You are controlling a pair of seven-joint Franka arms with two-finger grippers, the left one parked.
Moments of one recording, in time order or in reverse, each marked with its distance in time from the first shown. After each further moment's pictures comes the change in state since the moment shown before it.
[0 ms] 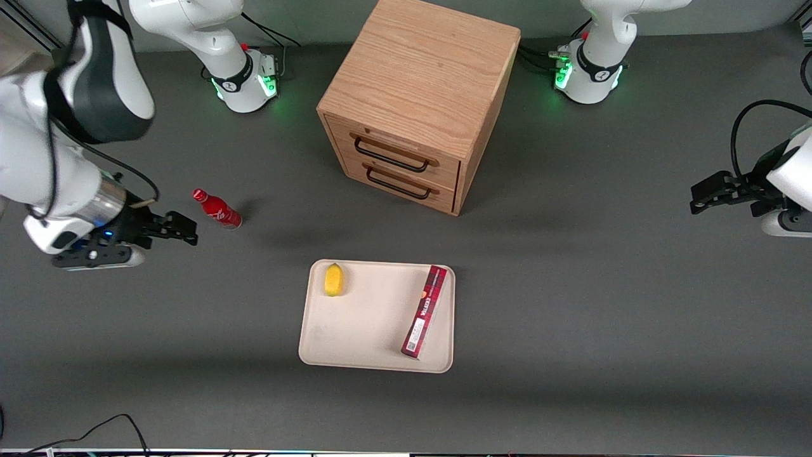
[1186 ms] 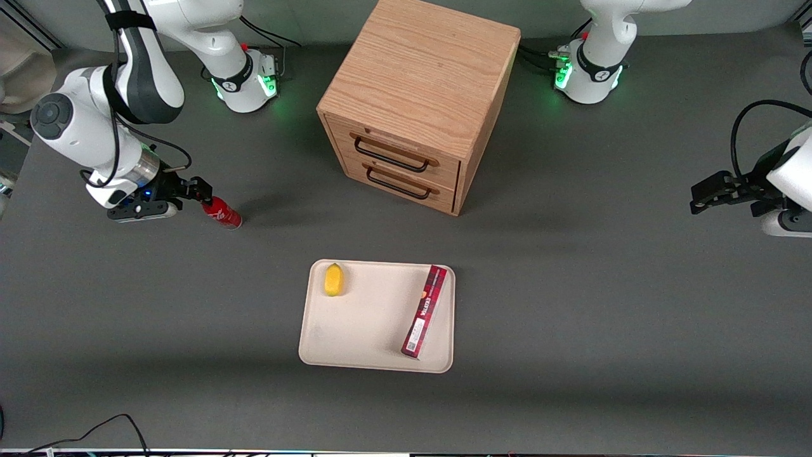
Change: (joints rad) arm -0.072 -0.252 -0.008 -0.586 0.000 0.288 -0.127
